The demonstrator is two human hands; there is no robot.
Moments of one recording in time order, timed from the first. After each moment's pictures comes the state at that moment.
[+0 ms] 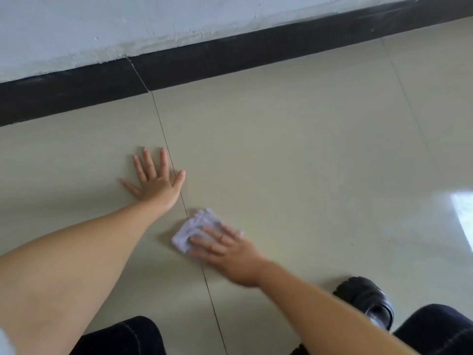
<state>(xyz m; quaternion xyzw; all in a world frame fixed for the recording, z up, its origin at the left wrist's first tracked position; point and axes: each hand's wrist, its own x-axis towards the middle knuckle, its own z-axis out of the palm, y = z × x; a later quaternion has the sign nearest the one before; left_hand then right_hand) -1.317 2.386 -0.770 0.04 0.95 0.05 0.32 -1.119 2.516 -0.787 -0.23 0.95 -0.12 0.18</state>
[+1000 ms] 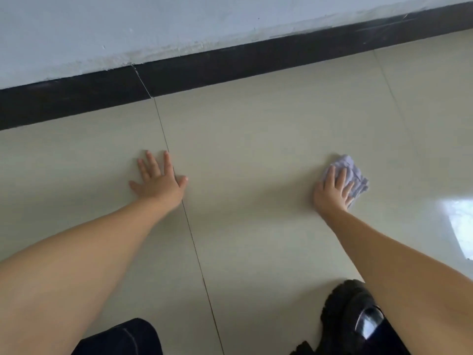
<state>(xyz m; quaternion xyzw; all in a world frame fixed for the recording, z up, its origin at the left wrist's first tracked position) -1.324 2.398 -0.758 0.05 0.94 -0.01 0.34 -1.149 2.696 -0.758 0.51 0.82 -0.21 0.17</state>
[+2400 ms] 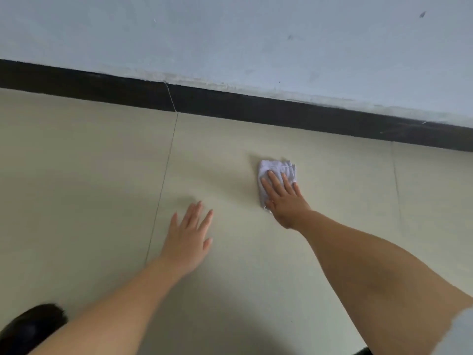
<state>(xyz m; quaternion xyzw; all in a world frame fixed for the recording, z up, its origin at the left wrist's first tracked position) -1.200 2.486 -0.728 0.15 0.94 0.02 0.30 -1.261 2.745 -0.753 -0.10 0.94 -0.03 0.31</state>
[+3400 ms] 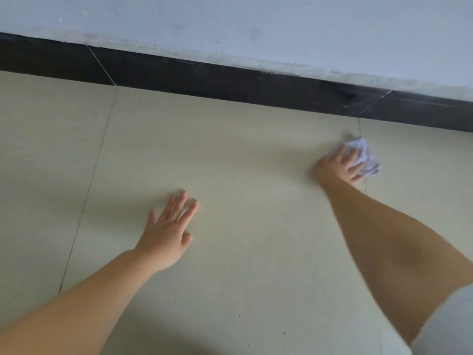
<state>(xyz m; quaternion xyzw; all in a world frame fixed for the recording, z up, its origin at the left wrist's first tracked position) -1.180 2.569 -0.755 0.11 0.92 0.08 0.36 -1.284 2.926 -0.768 0.39 0.90 -0.14 0.15</state>
